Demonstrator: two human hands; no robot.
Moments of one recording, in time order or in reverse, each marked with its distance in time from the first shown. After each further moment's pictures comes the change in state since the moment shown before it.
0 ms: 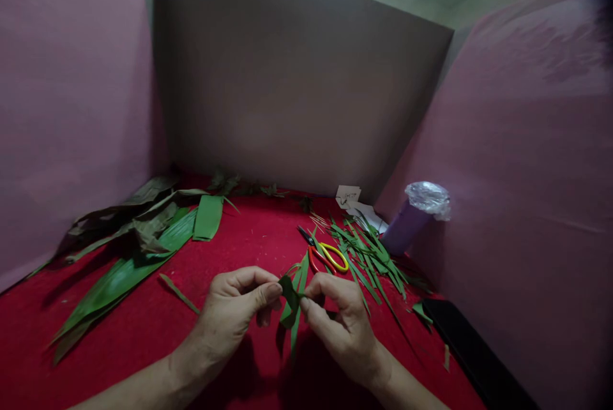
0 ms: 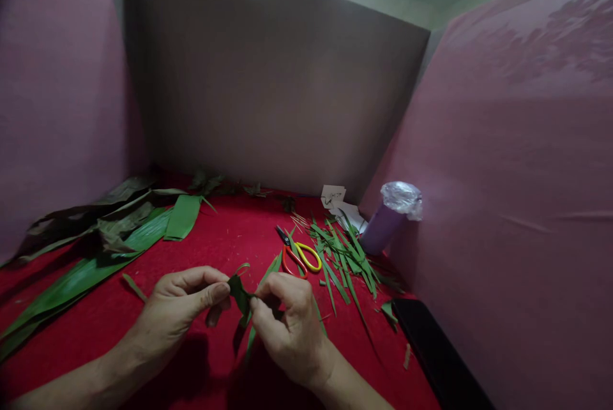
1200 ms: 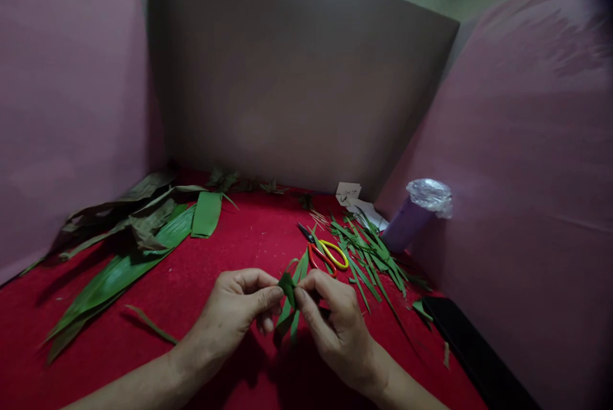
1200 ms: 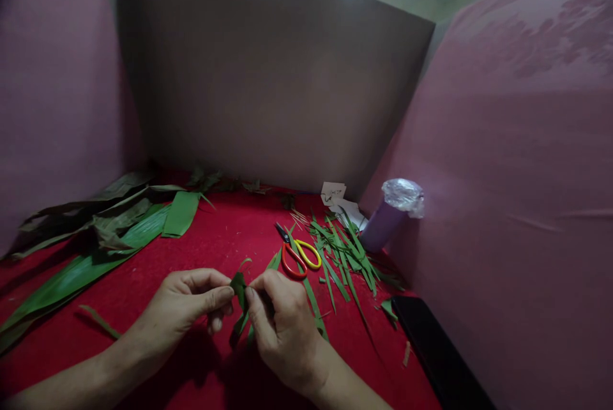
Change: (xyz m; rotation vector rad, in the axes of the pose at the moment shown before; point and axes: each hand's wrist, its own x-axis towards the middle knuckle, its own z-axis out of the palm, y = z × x) left_hand 0.002 -0.003 0.003 -0.020 -0.037 -0.164; right_hand -0.003 0.006 0.007 0.001 -0.062 -0.006
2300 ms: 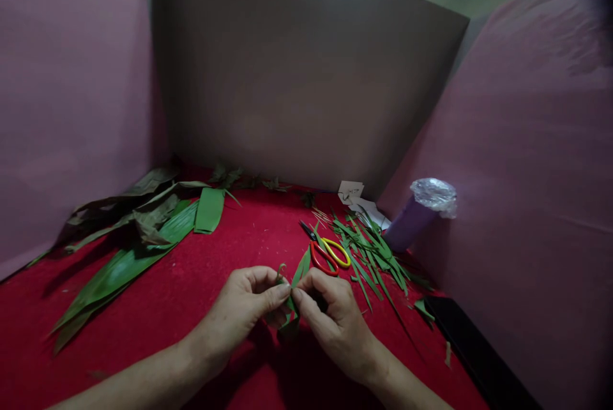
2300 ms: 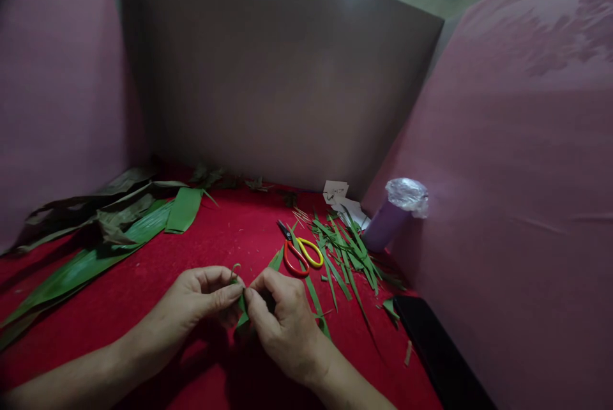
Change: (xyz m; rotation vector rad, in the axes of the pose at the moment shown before) left_hand 0.000 -0.004 0.002 -0.072 -0.098 -0.106; right_hand 0.001 -0.002 0.002 0.080 -0.101 0.146
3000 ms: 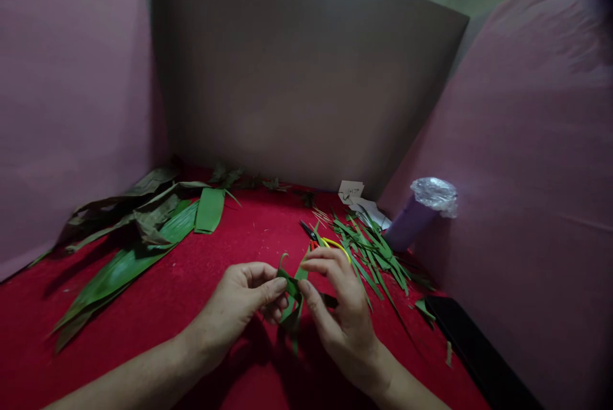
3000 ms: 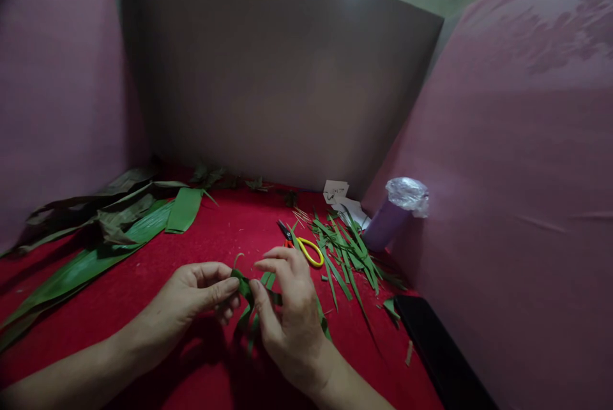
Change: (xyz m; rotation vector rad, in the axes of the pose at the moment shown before) left_hand 0.004 0.004 -0.005 0.004 0.000 0.035; right_hand -0.001 -0.002 -0.003 -0.152 0.301 -0.192
